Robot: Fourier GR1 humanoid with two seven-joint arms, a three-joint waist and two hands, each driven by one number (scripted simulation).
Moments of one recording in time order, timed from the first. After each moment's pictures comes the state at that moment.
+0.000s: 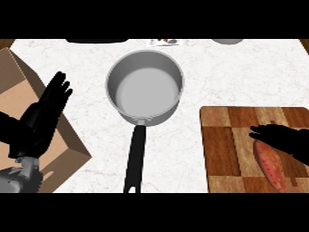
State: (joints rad) left arm -0.14 0.31 -0.13 -1.72 0.20 0.21 0.30; right arm -0.04 -0.85 0.23 -1.77 0.54 0.59 -0.21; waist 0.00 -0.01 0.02
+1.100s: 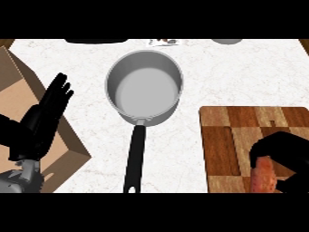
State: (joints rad) left arm -0.13 0.29 -0.12 -1.75 0.17 0.20 0.32; right arm -0.07 -0.72 0.30 -1.63 0.74 0.52 -0.35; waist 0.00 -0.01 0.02
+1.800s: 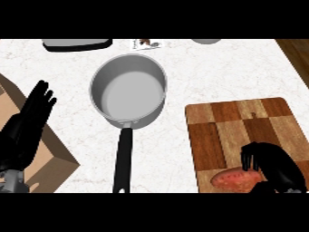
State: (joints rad) left arm -0.04 0.32 -0.07 -1.81 0.17 0.23 0.35; right arm 0.10 -0.32 0.21 -1.74 0.86 0.35 0.35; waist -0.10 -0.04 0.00
